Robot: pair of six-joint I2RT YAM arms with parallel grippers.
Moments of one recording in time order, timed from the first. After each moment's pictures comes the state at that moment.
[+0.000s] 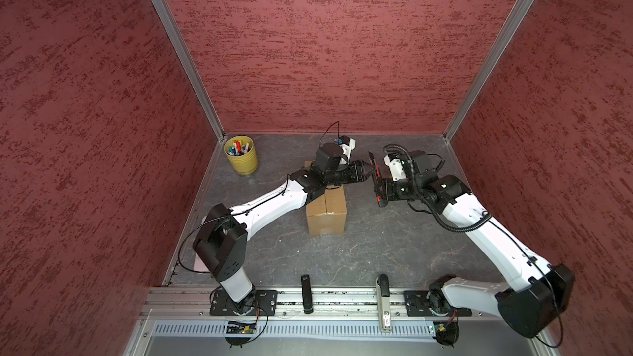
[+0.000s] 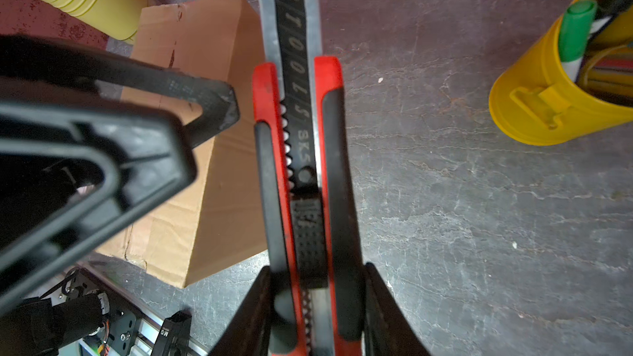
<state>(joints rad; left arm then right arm) -0.75 1.68 1.32 0.01 0.34 -0.81 0.46 1.24 1.20 -0.82 -0.17 0.36</state>
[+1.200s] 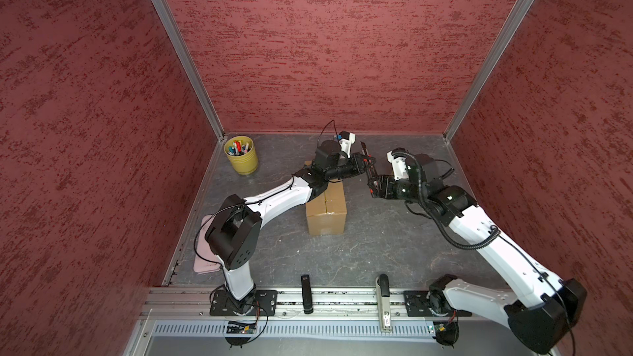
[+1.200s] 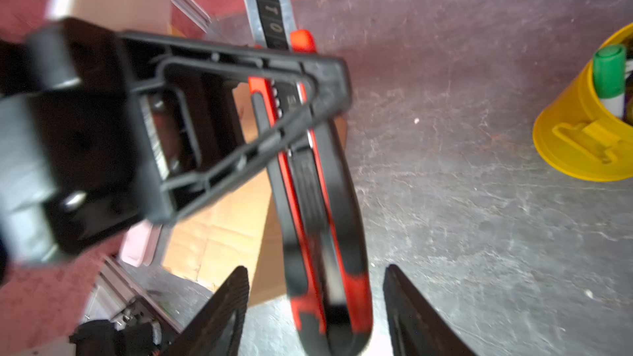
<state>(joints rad) -0.68 1.77 1.32 0.27 0.43 -0.98 0.49 1.11 1.08 -0.57 -0.19 0.53</state>
